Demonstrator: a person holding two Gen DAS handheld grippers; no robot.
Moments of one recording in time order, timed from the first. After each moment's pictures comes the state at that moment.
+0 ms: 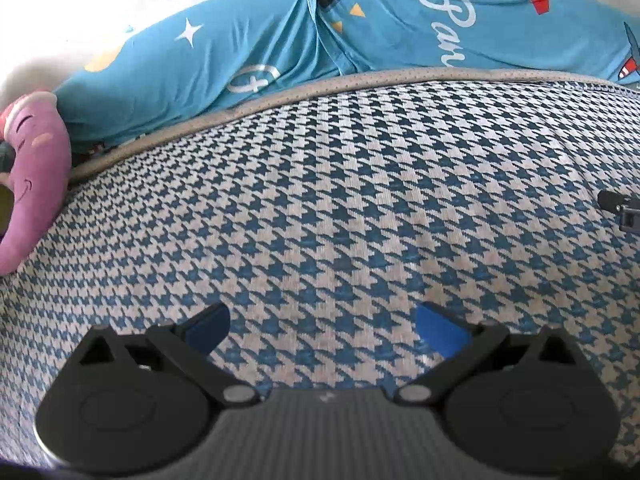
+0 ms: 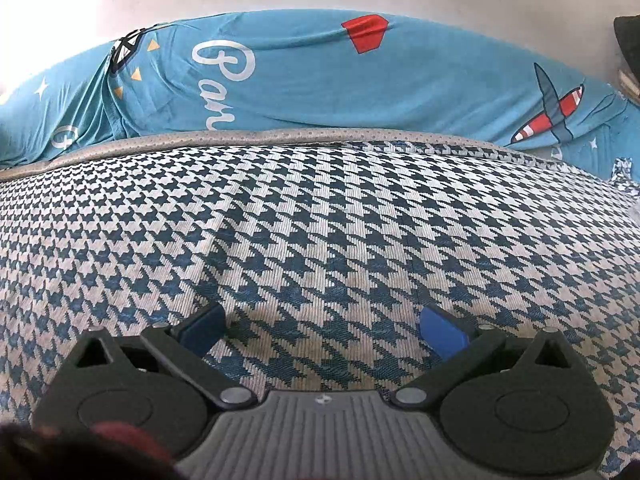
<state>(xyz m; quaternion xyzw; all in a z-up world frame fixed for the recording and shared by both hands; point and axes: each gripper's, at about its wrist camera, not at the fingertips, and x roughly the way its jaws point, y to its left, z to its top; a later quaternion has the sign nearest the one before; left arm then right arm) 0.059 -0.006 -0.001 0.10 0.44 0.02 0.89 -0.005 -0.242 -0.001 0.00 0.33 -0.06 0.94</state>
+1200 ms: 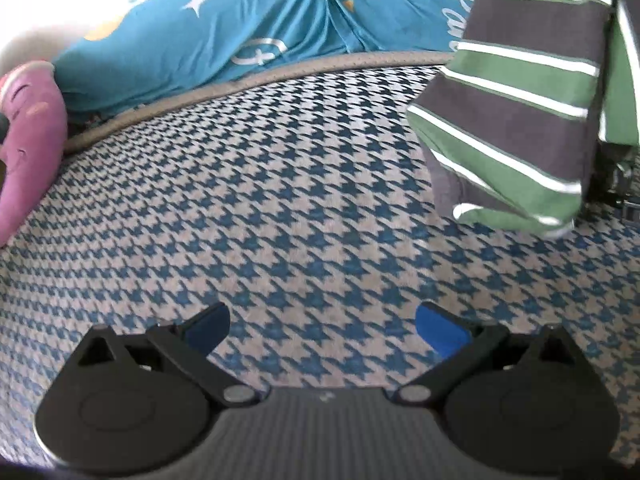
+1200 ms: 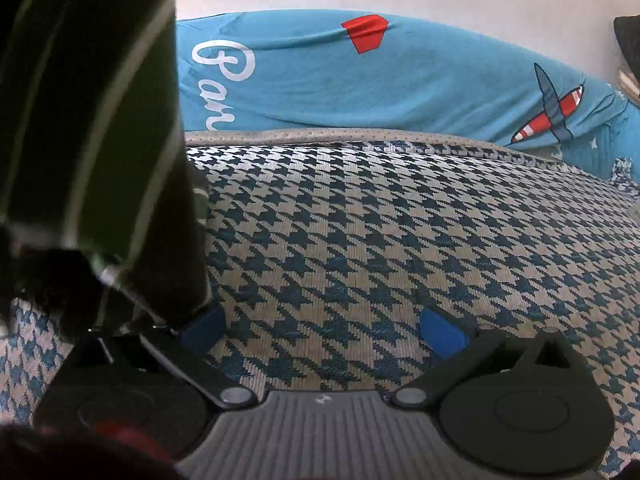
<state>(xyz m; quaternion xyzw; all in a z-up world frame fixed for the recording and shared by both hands) 0.065 0.018 -0.010 0.08 0.48 0.00 0.88 -0.005 -0.241 -0.001 0.00 0.33 -0.06 0.94</state>
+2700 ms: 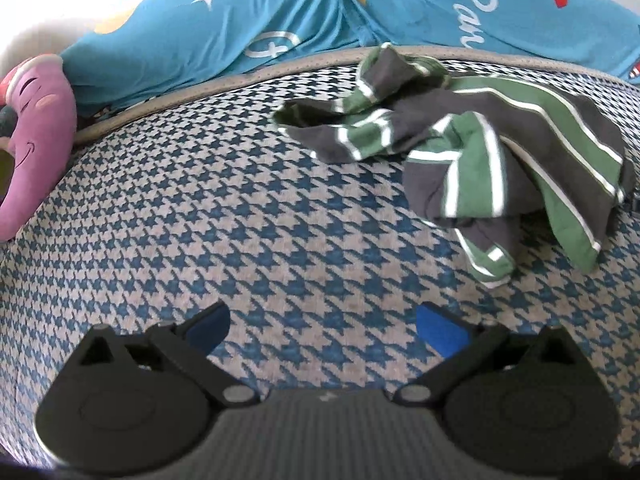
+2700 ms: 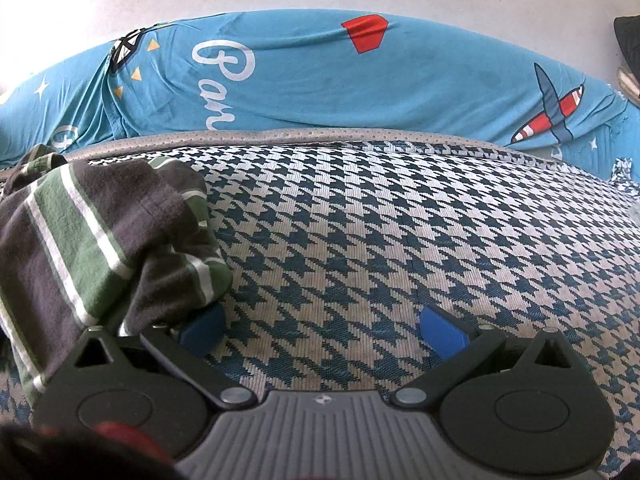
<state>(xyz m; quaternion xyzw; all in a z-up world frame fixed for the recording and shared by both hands) 0.061 0.032 -0.004 0.07 0.48 0.02 0.87 -0.005 -0.241 -0.001 -0.01 0.33 -0.06 0.94</state>
